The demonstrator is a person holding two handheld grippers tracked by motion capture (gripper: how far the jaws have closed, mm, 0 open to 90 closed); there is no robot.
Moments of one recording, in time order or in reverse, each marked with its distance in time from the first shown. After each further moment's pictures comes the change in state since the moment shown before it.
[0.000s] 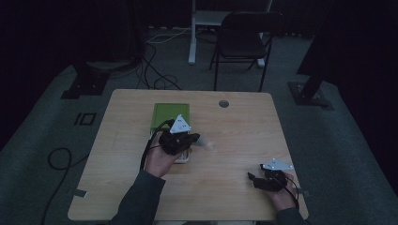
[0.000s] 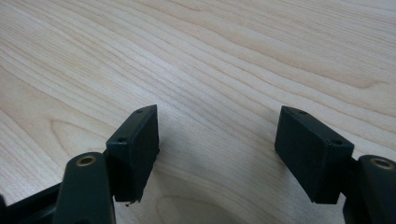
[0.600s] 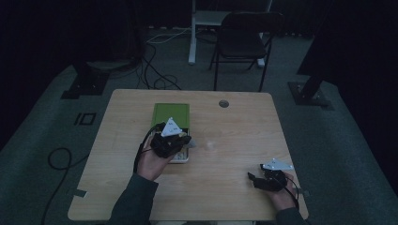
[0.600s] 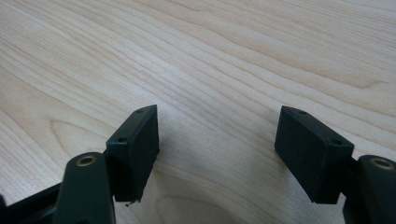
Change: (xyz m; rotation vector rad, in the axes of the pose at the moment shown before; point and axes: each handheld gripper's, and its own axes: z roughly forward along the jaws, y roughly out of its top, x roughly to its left) left arm 0.009 -0.021 -0.011 0.014 0.039 -0.028; right arm 0.000 0.000 0.000 0.000 0.000 0.000
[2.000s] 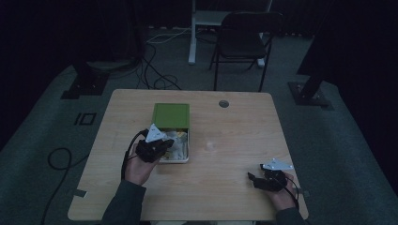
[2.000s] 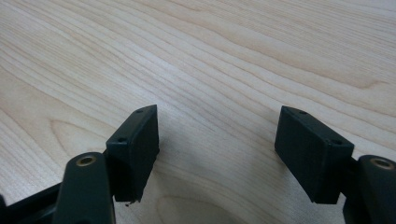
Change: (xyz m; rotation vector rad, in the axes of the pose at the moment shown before) left arm 0.028 -0.050 -0.008 0.019 0.109 -0.075; right arm 0.000 0.000 0.000 0.001 0.000 -0.001
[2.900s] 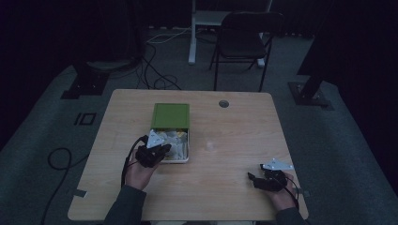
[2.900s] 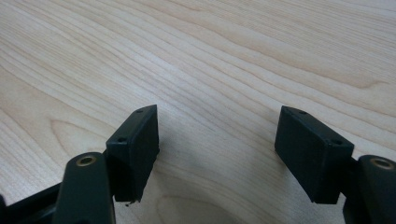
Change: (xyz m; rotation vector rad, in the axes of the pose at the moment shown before) left arm 0.000 -0.024 0.011 0.035 0.056 -0.033; right arm 0.000 0.000 0.000 0.000 0.000 -0.001
